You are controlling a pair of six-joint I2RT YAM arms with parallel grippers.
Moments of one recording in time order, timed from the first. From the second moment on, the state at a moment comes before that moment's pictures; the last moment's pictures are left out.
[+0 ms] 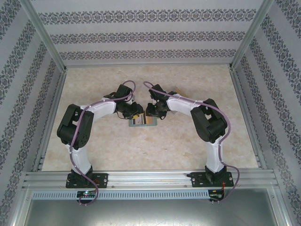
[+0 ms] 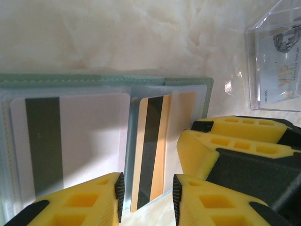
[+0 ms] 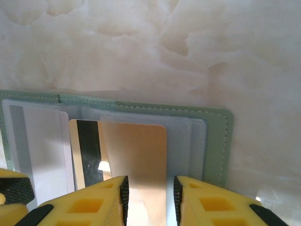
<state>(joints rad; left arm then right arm) -0.38 1.87 1.18 -0.38 0.48 -0.77 0.59 2.04 1.40 -0.53 -0.23 0.62</state>
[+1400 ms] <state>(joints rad) -0.36 1.99 1.23 -0.32 0.70 -0.68 0.56 2.01 1.31 -0.43 -0.29 0.62</state>
